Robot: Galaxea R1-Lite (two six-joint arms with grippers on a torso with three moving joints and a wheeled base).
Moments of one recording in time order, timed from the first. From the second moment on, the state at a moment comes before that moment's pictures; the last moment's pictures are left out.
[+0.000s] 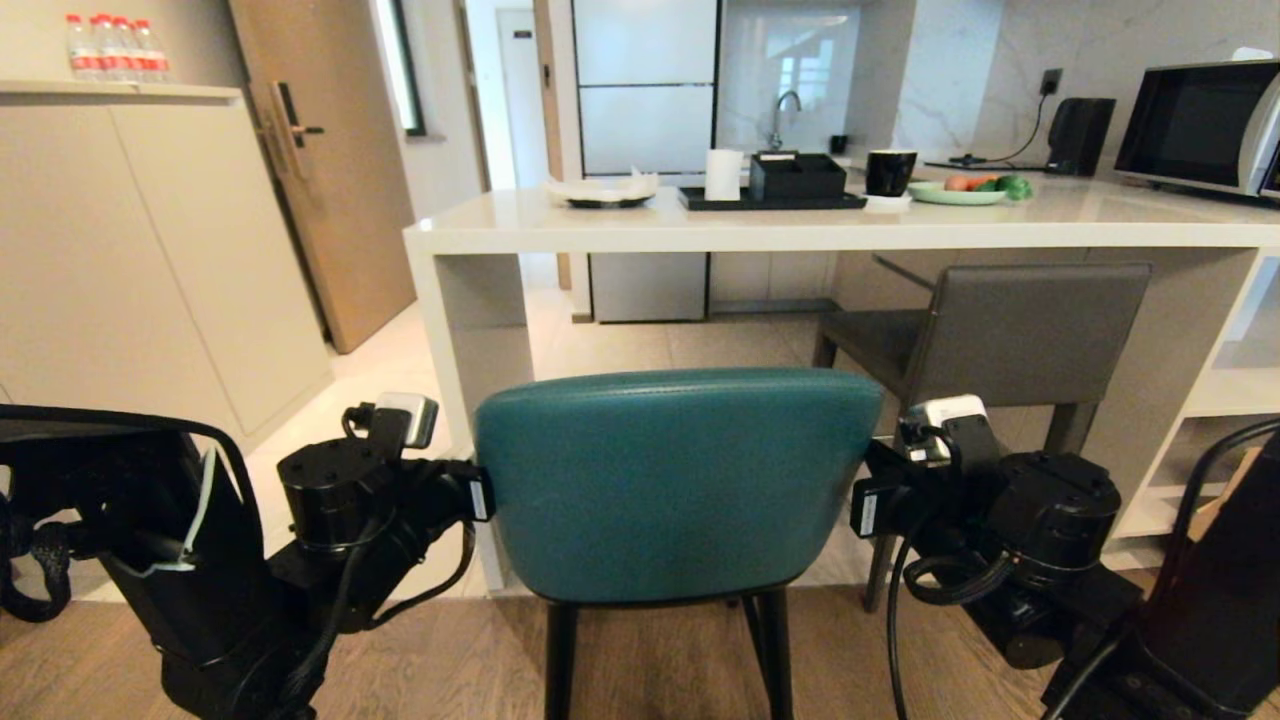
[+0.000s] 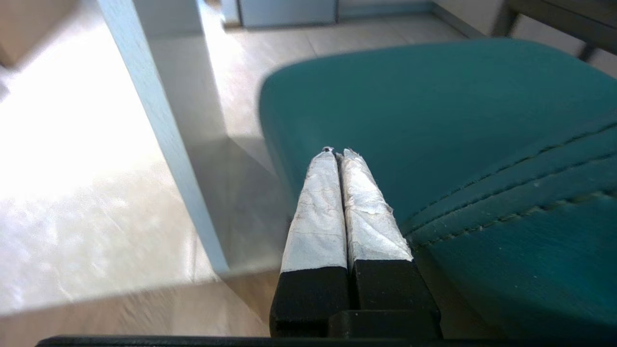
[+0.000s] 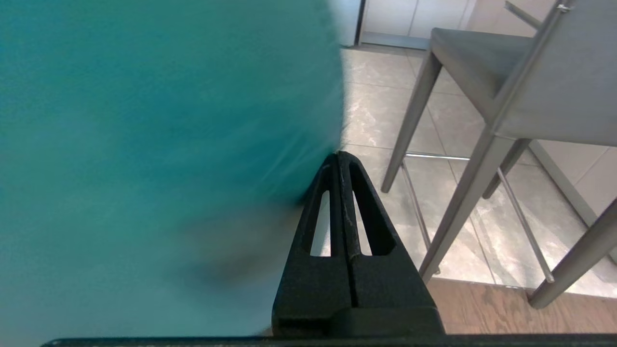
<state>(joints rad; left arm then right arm) -0.40 2.10 -0.50 -1.51 0.13 -0.04 0.54 1.99 -0.40 -1.52 -0.31 -0.07</state>
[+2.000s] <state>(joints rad) -0.40 2.12 -0.52 -1.51 0.23 -0.03 0.18 2.05 -0.53 -1.49 -0.09 -0.05</state>
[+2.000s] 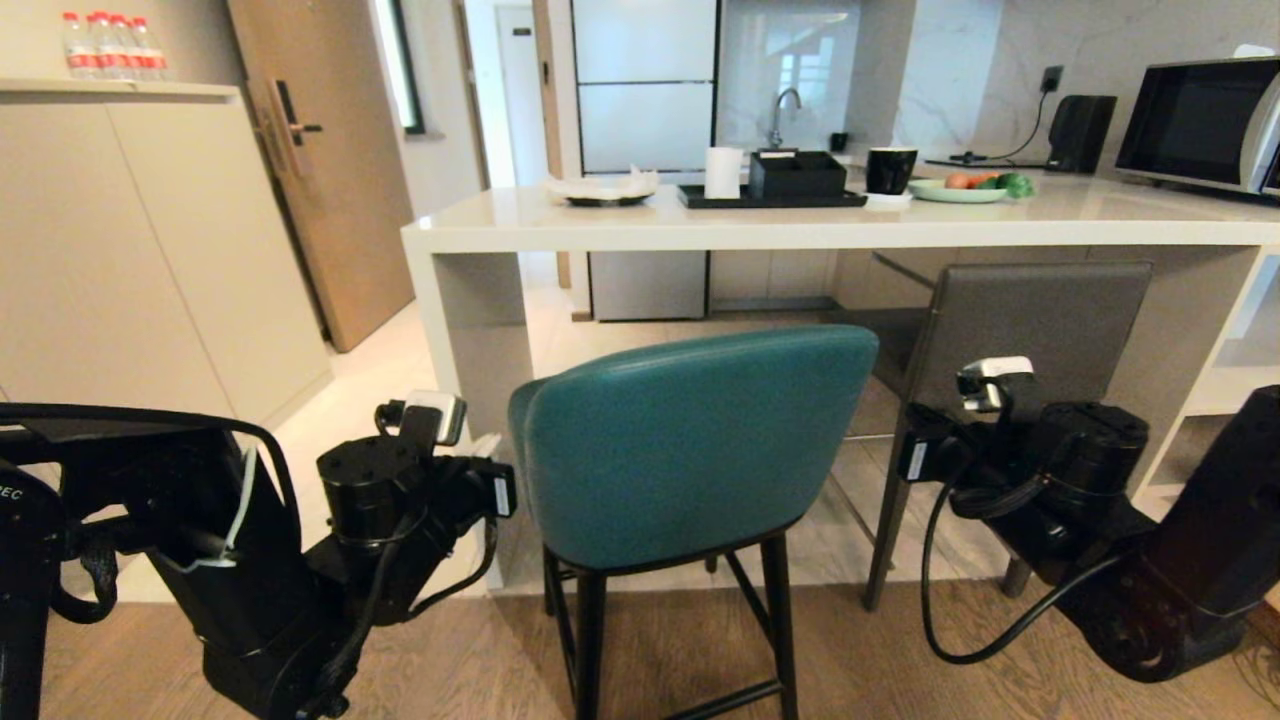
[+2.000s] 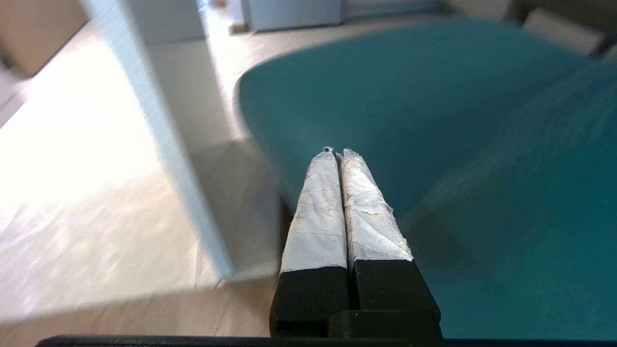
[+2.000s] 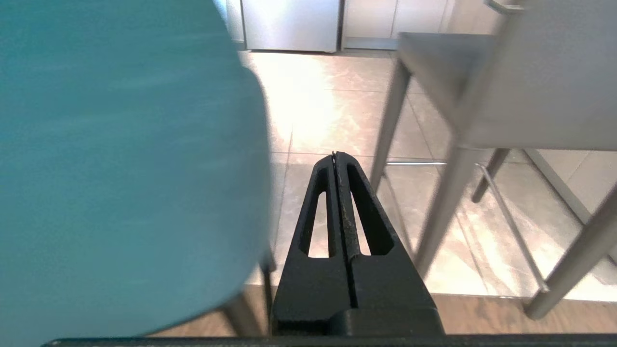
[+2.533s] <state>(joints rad) -0.46 2.12 -0.48 -1.52 0.33 -0.04 0.08 2.14 -0.75 -1.47 0.12 0.00</state>
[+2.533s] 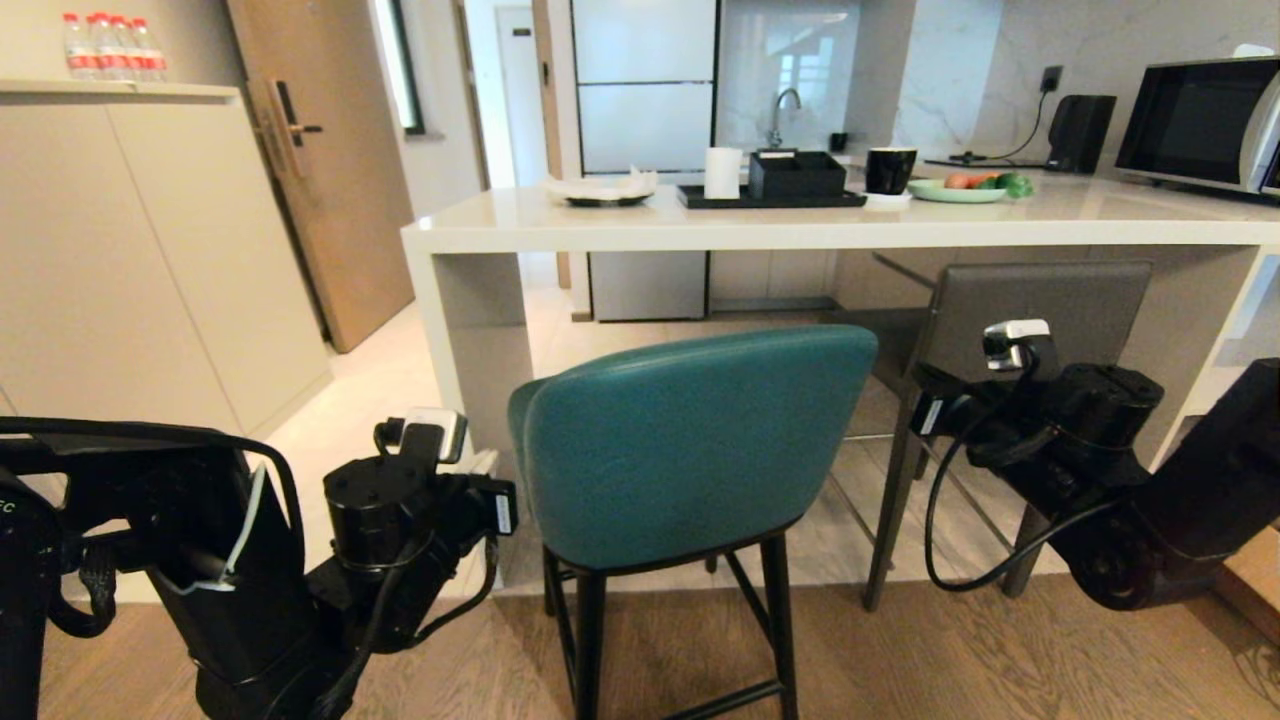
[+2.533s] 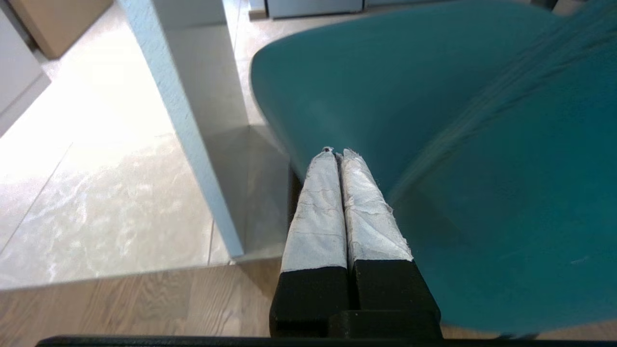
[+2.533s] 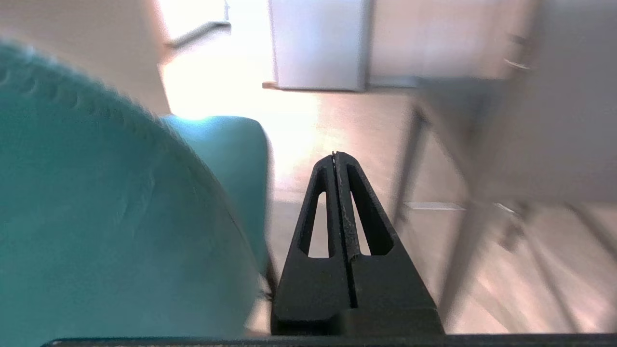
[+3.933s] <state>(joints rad) -0.48 2.26 -0.89 -1.26 0.40 -0.04 0.19 2.35 -0.92 -1.45 0.37 0.11</state>
